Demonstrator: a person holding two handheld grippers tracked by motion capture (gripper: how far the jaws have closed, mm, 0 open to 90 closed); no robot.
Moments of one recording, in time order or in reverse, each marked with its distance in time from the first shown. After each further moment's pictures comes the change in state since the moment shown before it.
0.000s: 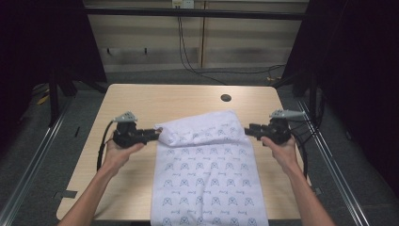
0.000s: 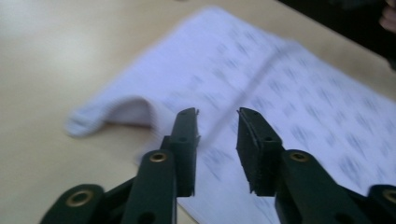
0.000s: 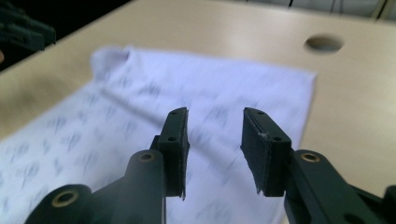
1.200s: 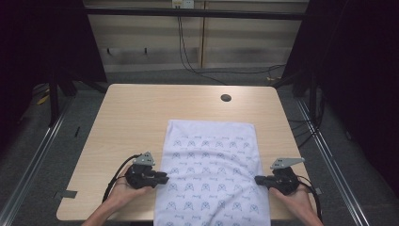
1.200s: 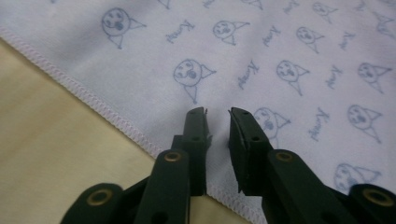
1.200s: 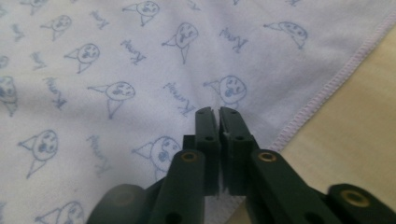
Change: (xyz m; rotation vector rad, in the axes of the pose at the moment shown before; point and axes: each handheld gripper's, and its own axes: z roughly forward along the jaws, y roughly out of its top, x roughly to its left) left arm -0.061 -0.068 0.019 0.225 -0.131 0.070; right arm 0.050 -0.112 -0.041 0.293 -0.015 -0.034
